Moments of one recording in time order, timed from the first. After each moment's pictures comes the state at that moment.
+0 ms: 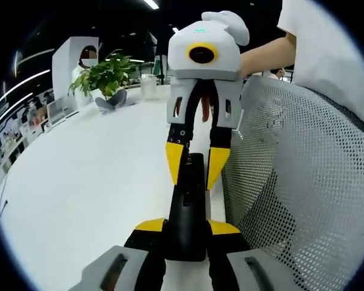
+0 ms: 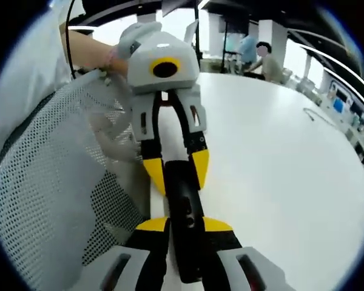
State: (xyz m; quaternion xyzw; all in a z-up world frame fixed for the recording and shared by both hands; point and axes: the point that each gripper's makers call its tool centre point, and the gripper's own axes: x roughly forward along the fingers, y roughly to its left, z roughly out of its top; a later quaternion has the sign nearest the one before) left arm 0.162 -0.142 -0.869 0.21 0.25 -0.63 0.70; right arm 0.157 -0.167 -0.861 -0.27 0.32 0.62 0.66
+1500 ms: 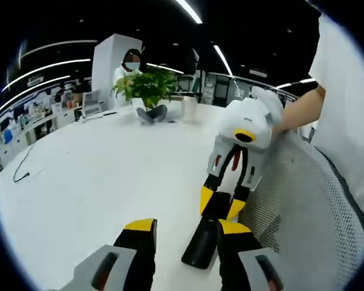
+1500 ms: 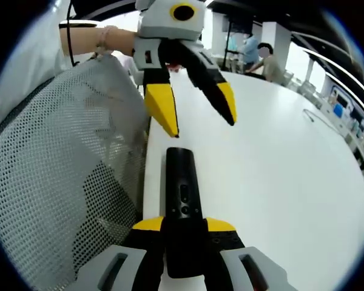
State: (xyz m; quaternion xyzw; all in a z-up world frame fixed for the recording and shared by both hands) left arm 0.196 -0.116 -0.790 0.08 0.23 -0.52 0.81; right arm 0.161 -0.173 -0.874 -0.30 0.31 0.62 0.66
